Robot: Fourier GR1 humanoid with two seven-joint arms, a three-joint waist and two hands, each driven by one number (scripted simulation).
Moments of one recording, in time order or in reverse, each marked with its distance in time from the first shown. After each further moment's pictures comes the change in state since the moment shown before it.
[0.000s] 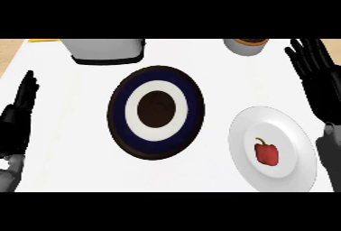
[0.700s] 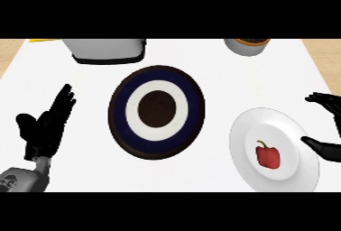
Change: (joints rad) left arm -0.002 -0.138 -0.033 0.063 0.163 -0.139 0.085; right arm 0.251 -0.087 -0.148 0.264 0.037 0.415 -0.663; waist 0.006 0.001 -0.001
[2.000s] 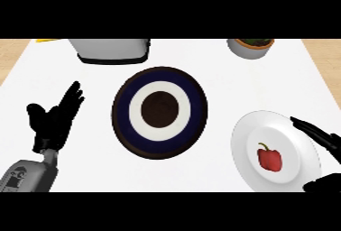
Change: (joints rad) left arm -0.048 -0.078 0.059 0.057 -0.054 -0.096 0.052; right arm 0.064 -0.157 0.212 0.206 0.639 -0.173 -0.320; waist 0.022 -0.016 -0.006
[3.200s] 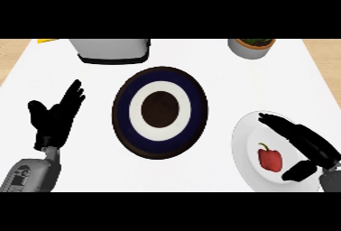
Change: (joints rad) left arm -0.008 -0.099 0.120 0.002 -0.116 -0.096 0.036; right arm -0.084 0.144 0.036 -0.043 0.371 -0.001 0.266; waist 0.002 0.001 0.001
